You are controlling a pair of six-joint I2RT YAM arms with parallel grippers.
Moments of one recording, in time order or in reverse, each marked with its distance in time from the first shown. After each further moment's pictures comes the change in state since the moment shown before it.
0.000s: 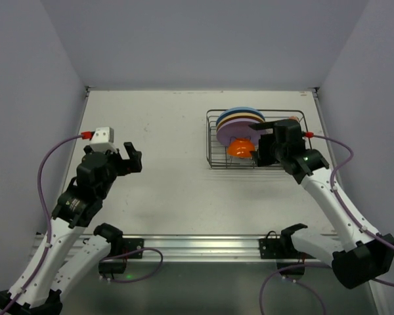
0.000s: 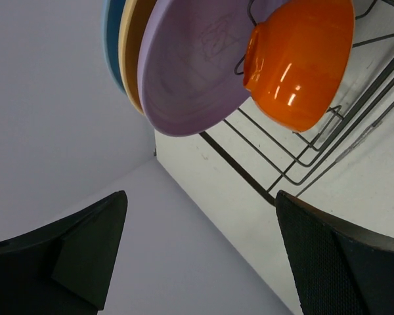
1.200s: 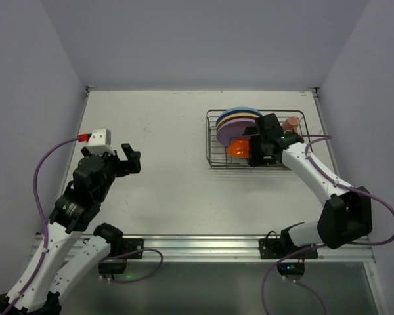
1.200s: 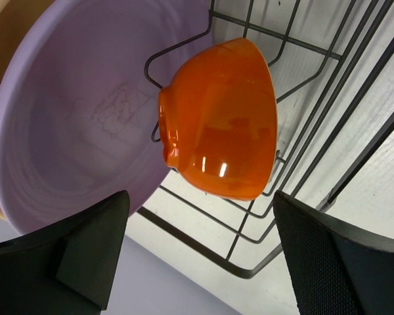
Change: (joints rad) left arm -0.017 -0.041 -0.001 0.005 -0.015 0.000; right arm 0.010 0.321 0.090 -0.102 0.061 0.093
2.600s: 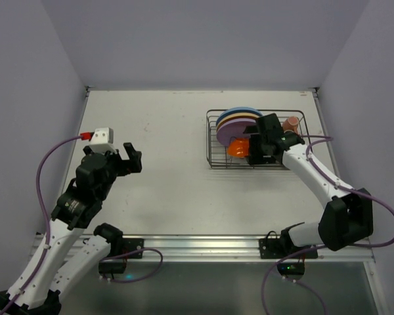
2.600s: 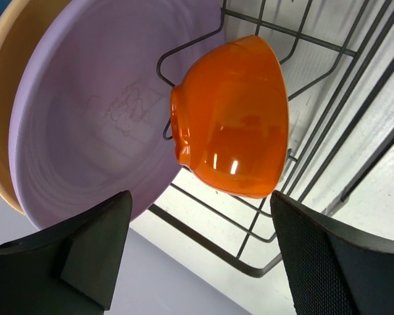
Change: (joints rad) left arm -0.001 0.028 0.000 0.000 -0.002 0.000; right arm 0.001 -0.003 -0.013 0.041 0.008 0.018
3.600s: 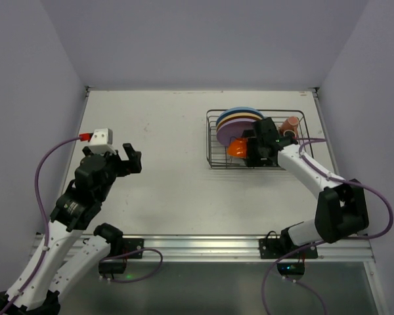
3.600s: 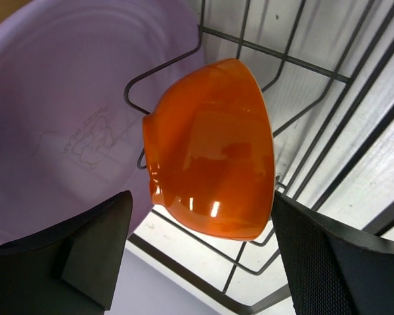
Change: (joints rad) left arm -0.012 -0.014 0.000 -0.001 -0.013 0.000; right arm 0.000 0.075 -0.037 0.057 0.003 -0.008
